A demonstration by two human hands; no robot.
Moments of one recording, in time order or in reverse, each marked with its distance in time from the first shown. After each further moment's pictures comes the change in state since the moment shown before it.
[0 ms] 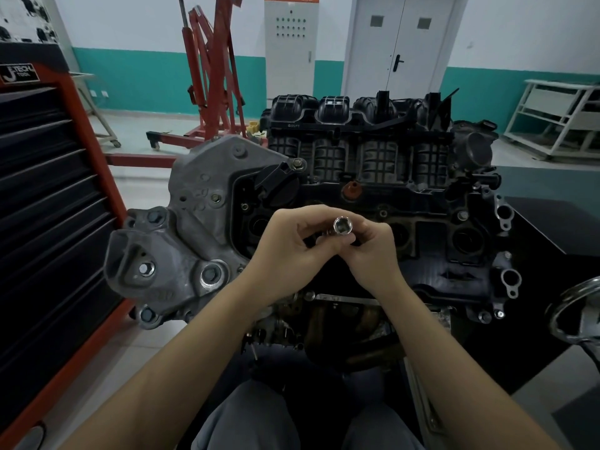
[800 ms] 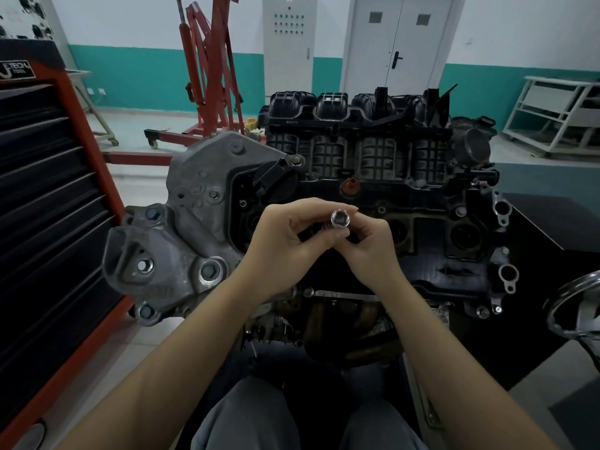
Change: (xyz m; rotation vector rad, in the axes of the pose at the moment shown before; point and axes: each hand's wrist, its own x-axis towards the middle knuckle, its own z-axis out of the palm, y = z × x) left_hand -0.002 0.000 -0.003 -0.013 0.030 0.034; right_hand 0.000 -0.003 -0.001 -0.056 -0.024 -0.013
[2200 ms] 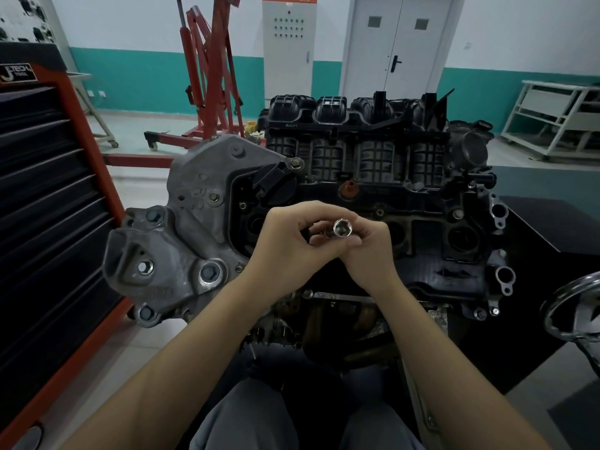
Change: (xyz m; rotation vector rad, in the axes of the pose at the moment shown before) left_hand 0.002 0.002 0.006 0.078 0.031 -0.013; right_hand 0.000 0.004 0.002 0.099 0.029 0.061
